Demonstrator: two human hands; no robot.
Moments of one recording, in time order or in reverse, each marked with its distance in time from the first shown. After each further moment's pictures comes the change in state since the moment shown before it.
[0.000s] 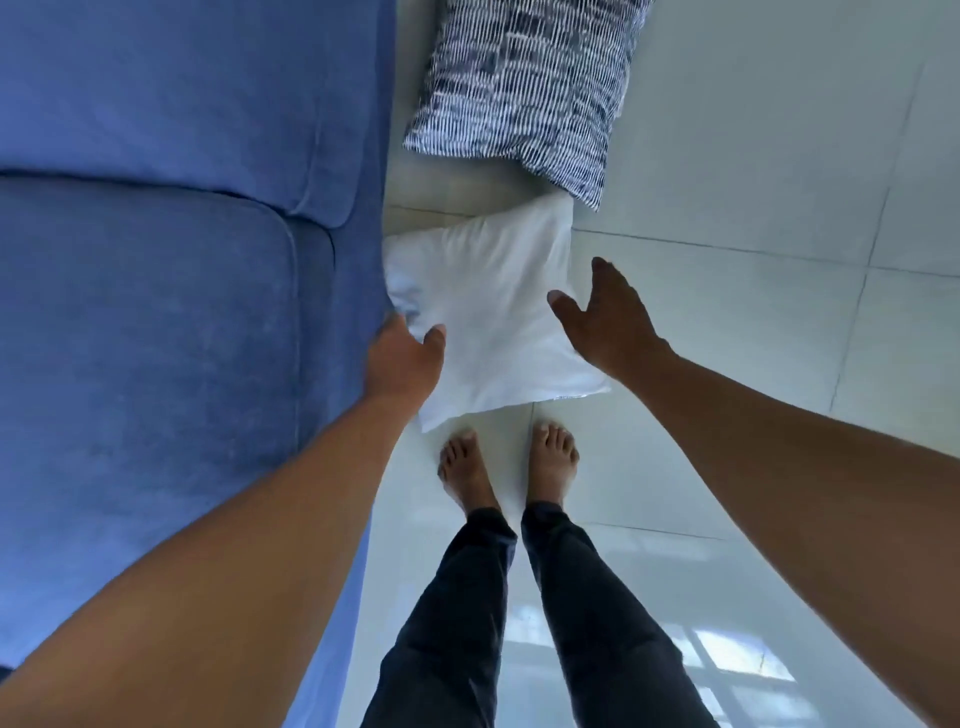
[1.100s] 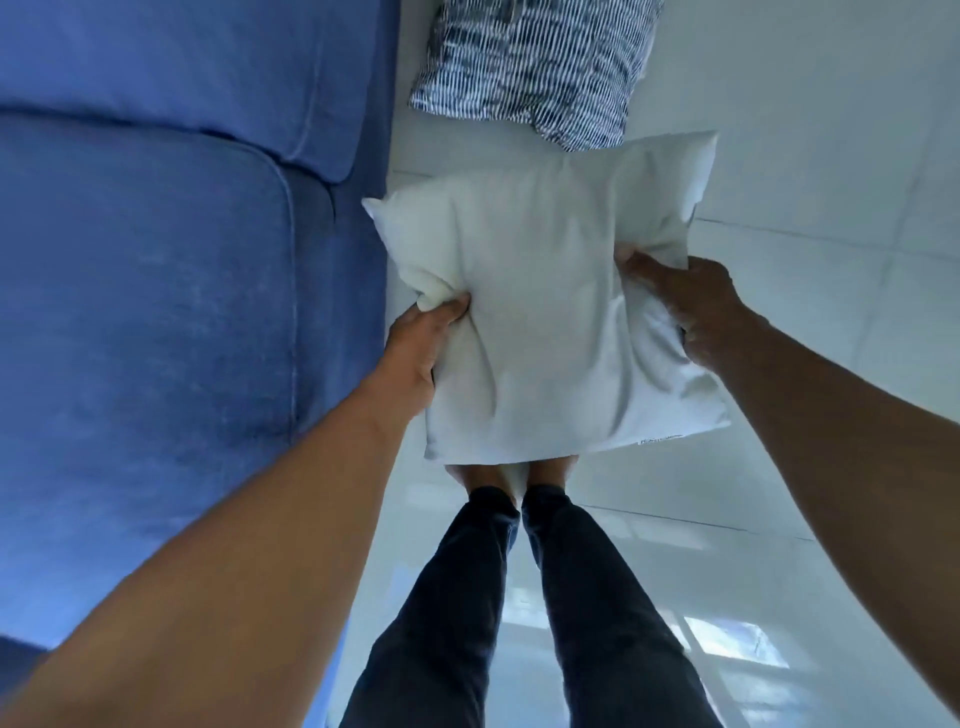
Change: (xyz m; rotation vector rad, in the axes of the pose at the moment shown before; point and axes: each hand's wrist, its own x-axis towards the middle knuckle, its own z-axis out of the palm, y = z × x) left_hand 0.009 -0.016 0.022 -0.918 -0.303 -0.223; right_hand 0.017 0.060 -0.022 0.830 -0.008 0.271
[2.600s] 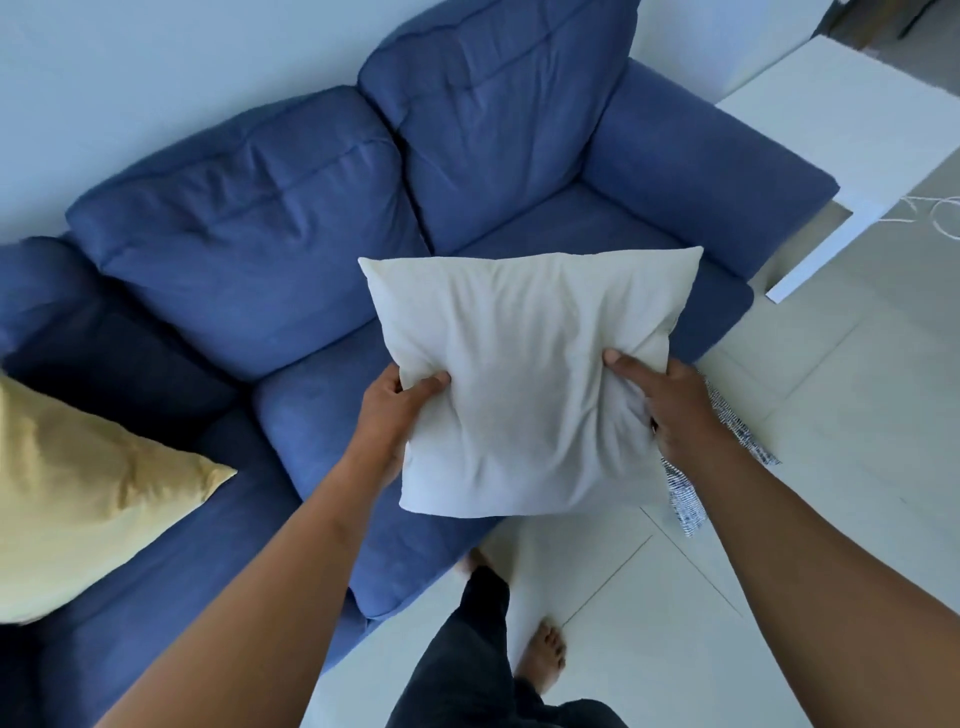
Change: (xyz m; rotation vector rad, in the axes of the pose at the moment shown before) left_hand -0.450 0.137 -0.272 -0.540 0.331 0.614; right_hand -0.426 -0.294 0.201 -0.107 -0.557 -0.520
